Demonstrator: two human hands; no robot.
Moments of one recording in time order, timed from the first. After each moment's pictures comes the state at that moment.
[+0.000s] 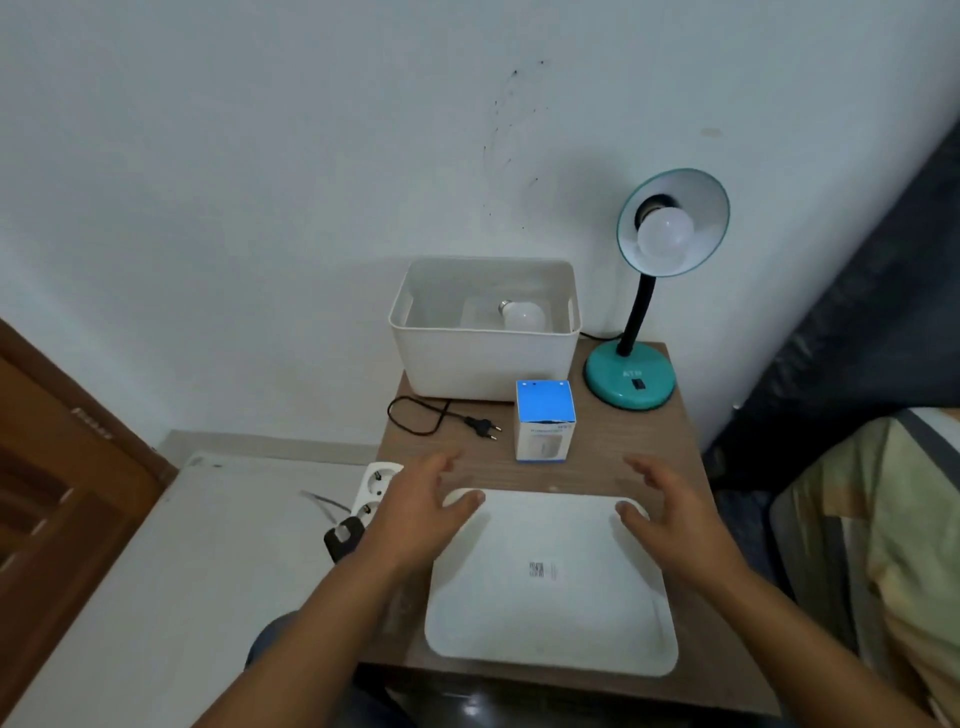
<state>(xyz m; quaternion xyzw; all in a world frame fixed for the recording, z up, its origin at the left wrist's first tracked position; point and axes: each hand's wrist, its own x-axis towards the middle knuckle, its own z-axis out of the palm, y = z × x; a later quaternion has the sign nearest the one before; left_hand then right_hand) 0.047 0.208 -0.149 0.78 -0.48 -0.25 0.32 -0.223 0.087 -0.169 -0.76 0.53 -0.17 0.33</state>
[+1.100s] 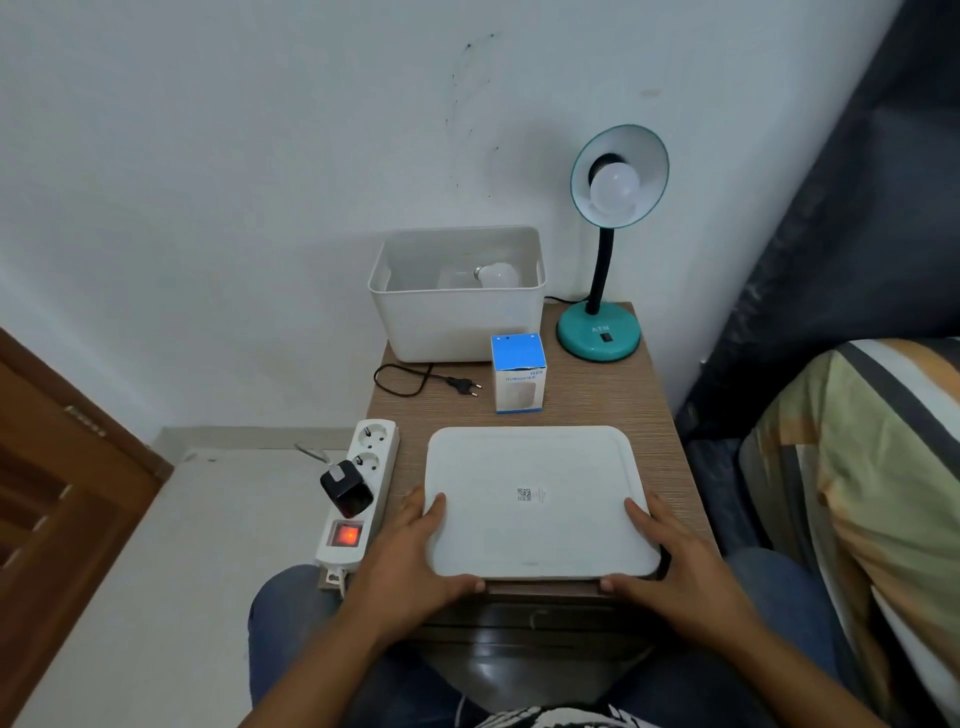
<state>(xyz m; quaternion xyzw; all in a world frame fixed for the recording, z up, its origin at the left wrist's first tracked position) 0.003 0.308 -0.183 0.79 -0.53 -0.25 0.18 -0.292 0.194 -0.193 -0.77 0.52 -0.11 0.35</state>
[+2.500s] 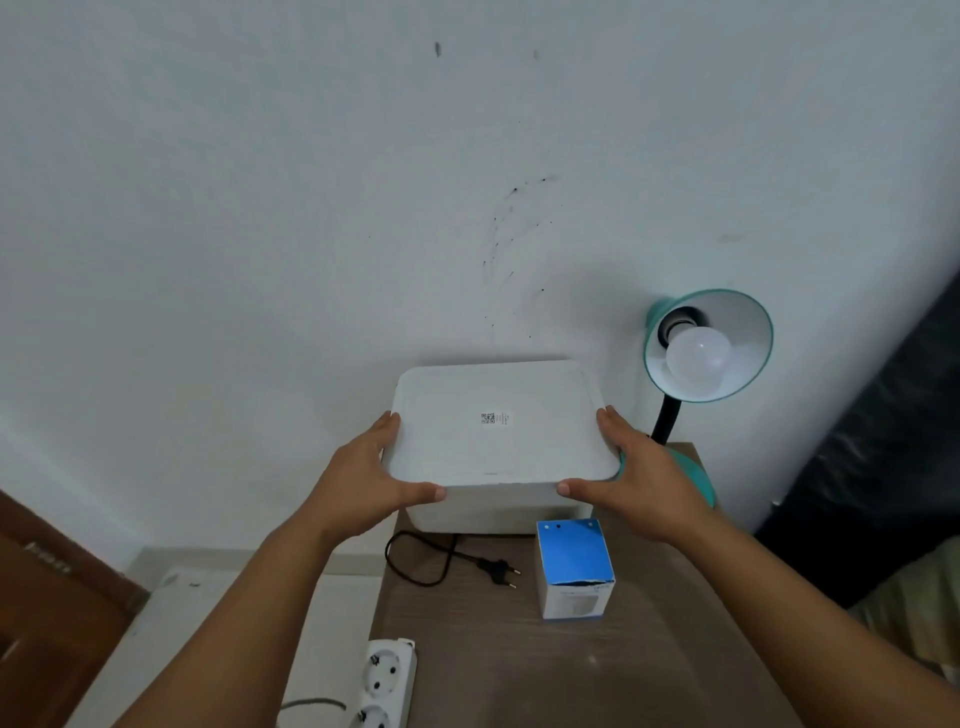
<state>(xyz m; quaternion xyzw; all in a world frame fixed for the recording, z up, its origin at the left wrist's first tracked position) 0.185 0.076 -0.067 0.77 -0.50 -0.24 0.31 -0.098 -0.048 -0.079 -0.79 0.47 -0.19 0.34</state>
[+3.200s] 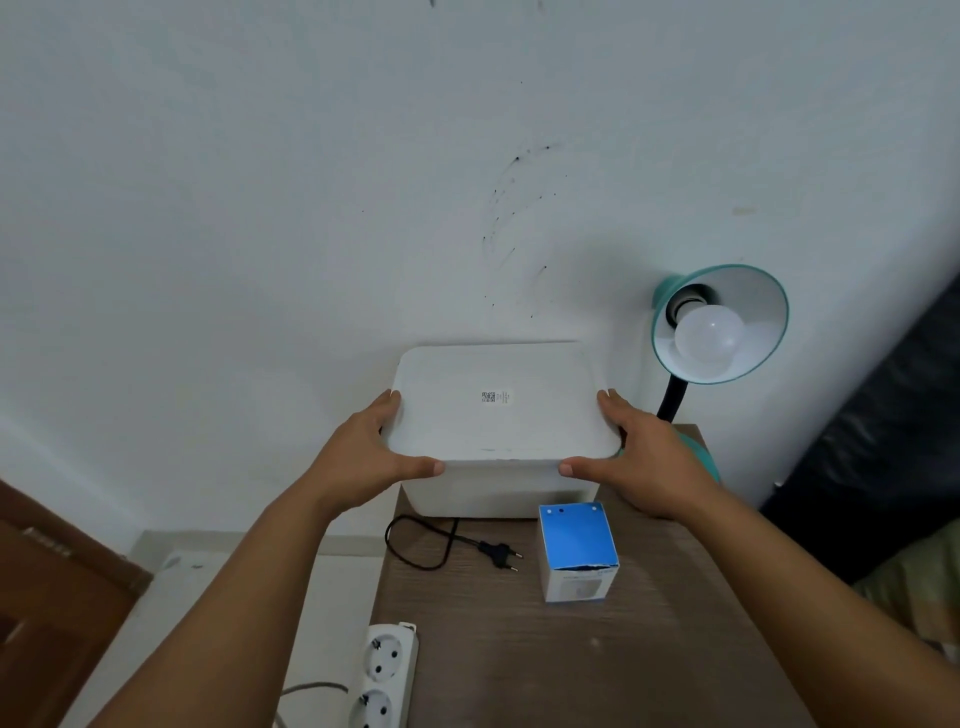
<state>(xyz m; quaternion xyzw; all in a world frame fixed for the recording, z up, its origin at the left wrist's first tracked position) 0.200 0.061 -0.073 0.77 -0.49 -0.28 0.30 -0.093 -0.059 -0.079 -0.79 0.49 -0.17 0.33</state>
